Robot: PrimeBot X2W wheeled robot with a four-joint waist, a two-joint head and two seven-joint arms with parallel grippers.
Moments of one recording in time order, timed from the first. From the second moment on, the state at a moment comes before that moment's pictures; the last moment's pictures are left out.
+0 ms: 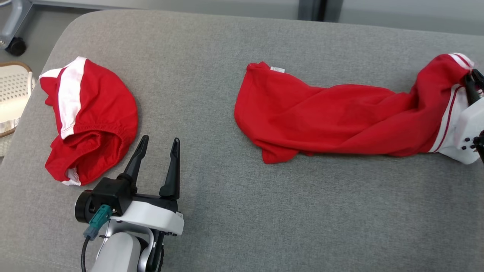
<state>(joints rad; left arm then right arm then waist) -0.21 0.05 -0.17 0.24 -0.25 -0.03 -0.26 -0.77 -0.39 0.14 0.84 0.15 0.13 -0.05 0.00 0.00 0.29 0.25</state>
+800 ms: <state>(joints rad) -0.20 0.05 -0.20 0.24 -0.25 -0.01 -0.26 -0.64 -0.26 0.08 0.79 0.22 0.13 -0.26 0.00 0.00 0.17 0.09</state>
